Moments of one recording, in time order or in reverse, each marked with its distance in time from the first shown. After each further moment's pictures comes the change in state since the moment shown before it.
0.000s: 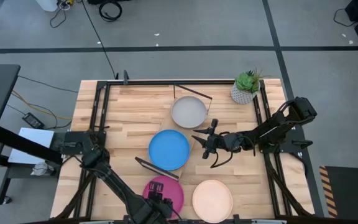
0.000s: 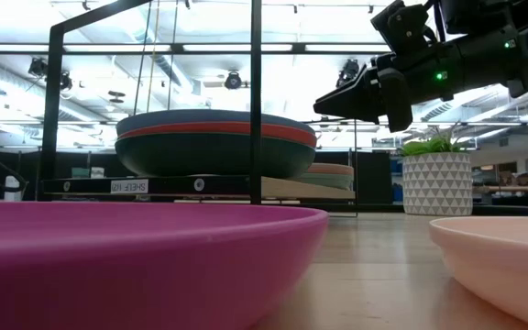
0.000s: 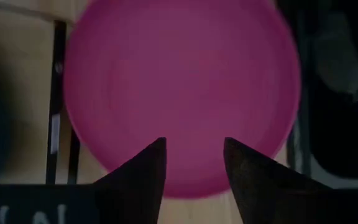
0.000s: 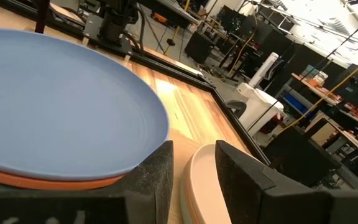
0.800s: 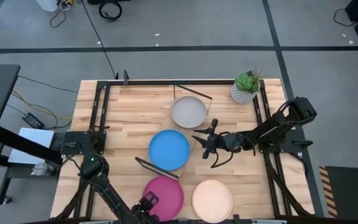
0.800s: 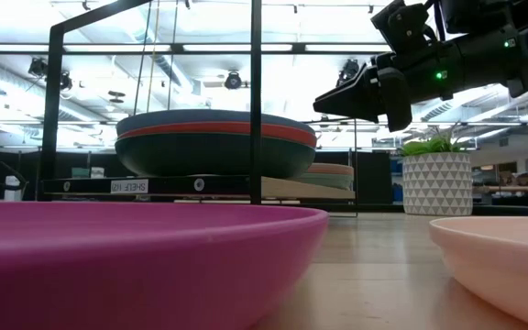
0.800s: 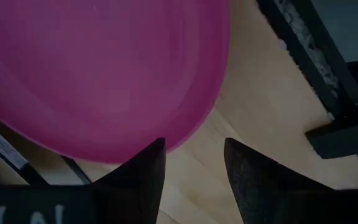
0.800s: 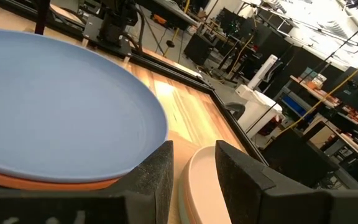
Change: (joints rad) left arm -0.117 0.101 0.000 -0.161 0.031 0.407; right arm 0.000 0.000 0.000 0.010 -0.001 -0.015
